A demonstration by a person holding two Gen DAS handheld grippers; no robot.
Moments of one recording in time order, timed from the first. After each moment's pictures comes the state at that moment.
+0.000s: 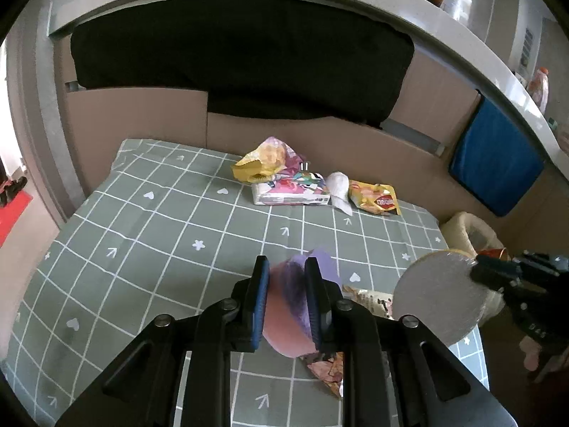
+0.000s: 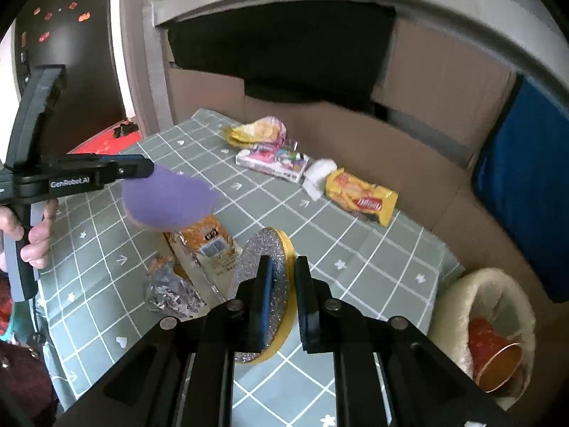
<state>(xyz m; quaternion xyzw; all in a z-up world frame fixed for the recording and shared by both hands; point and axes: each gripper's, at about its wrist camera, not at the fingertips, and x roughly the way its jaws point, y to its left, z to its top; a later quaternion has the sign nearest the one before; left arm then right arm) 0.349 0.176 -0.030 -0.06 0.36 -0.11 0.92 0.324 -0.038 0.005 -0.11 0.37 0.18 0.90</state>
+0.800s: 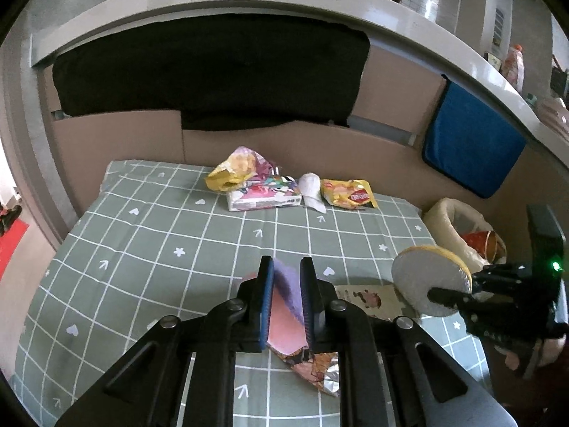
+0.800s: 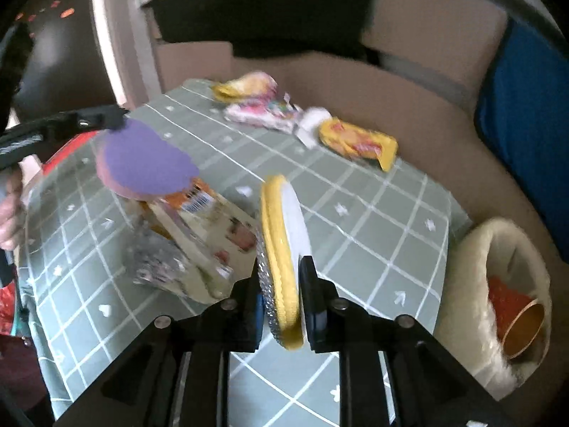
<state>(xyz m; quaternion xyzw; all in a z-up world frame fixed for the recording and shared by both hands) 0.327 0.148 -0.020 -0.02 0.34 -0.14 0.93 0.319 -0.060 -0.043 -0.07 0.44 0.17 0.88</state>
